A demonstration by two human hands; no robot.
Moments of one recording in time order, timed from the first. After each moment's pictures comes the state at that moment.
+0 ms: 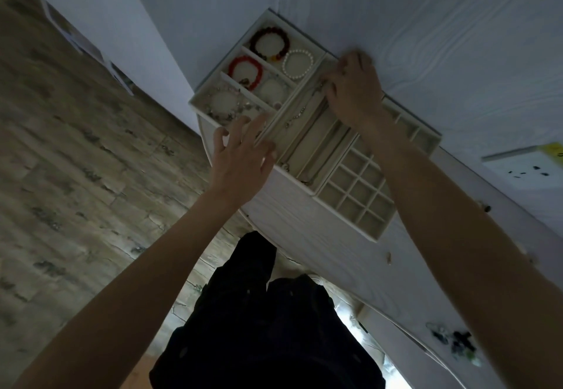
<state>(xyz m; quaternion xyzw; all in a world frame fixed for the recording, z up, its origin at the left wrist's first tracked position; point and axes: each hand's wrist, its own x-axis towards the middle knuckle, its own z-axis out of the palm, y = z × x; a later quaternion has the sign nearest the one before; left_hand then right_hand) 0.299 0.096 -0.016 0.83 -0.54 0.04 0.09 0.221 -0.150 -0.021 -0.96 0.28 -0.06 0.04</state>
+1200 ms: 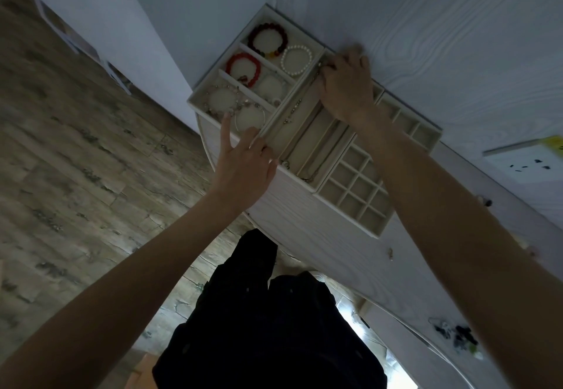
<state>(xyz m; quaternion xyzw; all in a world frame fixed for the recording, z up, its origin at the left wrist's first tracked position) 0.296 0.099 -0.014 0.79 -0.60 0.09 0.02 0.231 -0.141 -0.014 -0.96 0.28 0.02 0.01</state>
